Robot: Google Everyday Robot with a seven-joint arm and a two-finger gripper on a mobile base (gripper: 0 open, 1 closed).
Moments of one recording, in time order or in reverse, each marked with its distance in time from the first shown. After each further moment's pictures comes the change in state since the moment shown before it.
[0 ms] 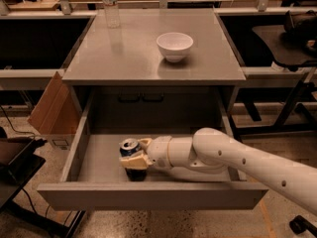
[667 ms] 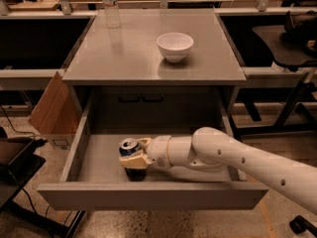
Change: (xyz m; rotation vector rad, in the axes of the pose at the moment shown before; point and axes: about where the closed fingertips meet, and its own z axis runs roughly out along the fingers) arm 0.001 -0.001 0.001 0.000 -0.003 0.005
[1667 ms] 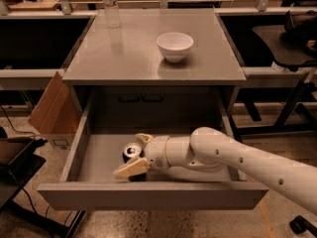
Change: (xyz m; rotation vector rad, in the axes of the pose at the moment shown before) arm -0.001 0.003 0.004 -0.010 0.001 -0.003
